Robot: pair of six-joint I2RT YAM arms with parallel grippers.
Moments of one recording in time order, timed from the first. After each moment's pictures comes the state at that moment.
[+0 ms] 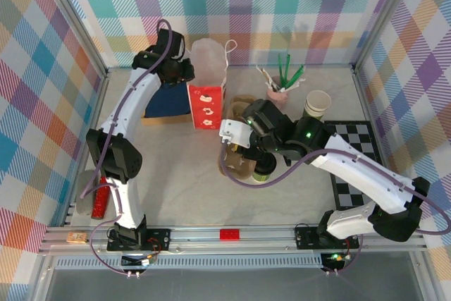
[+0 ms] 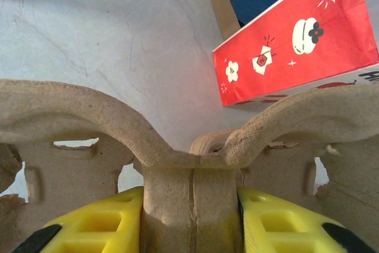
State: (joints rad) left arm -0.31 1.94 2.08 -1.00 0.00 -0.44; right arm 1.02 1.32 1.53 -1.02 0.13 -0.53
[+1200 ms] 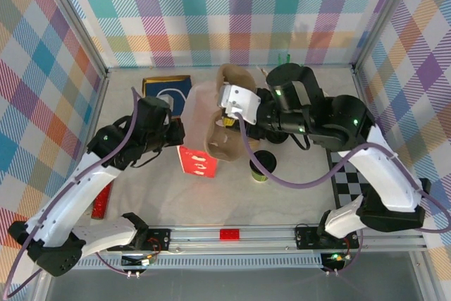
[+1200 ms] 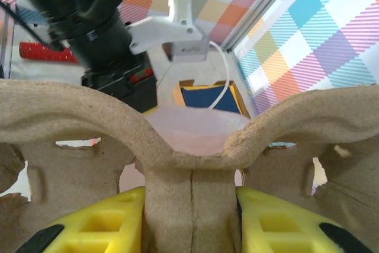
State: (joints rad) left arm -0.66 1.07 1.34 -1.04 -0.14 -0.66; right arm 1.07 1.48 2.18 -1.18 0.02 -0.53
